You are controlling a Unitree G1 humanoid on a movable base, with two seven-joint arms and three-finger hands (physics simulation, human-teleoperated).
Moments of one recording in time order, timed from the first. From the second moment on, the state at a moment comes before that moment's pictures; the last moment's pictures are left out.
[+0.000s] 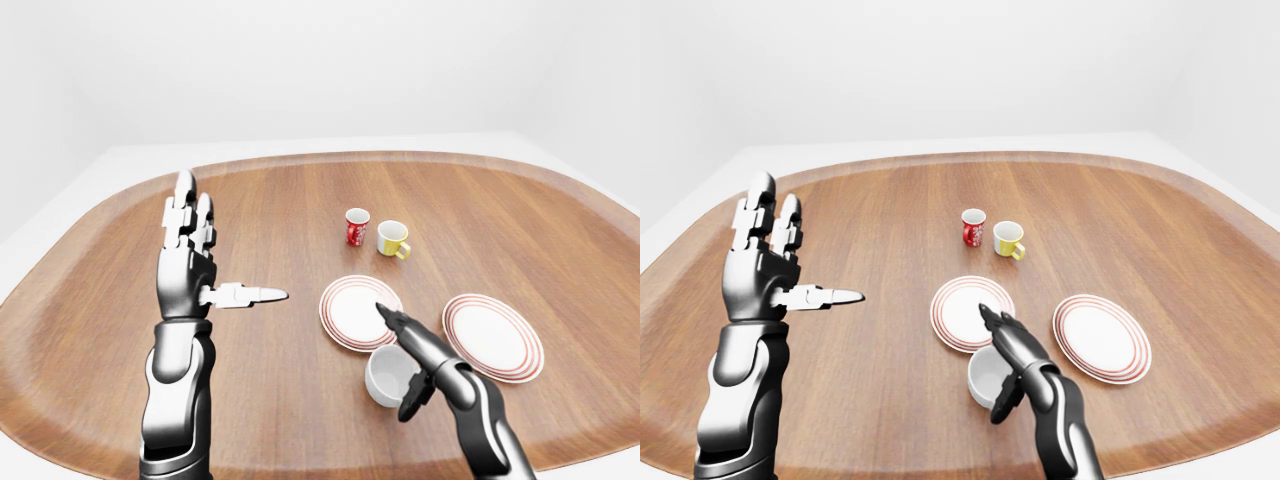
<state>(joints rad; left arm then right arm) -0.09 0.06 0.12 -0.45 -0.06 0.09 -0.04 0.14 -0.11 0.03 -0.14 -0.90 0.07 0.56</state>
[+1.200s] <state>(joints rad) -0.09 0.06 0.12 -0.45 -0.07 0.09 -0.04 0.05 -0.13 0.03 0.04 -0.91 0.03 0.55</state>
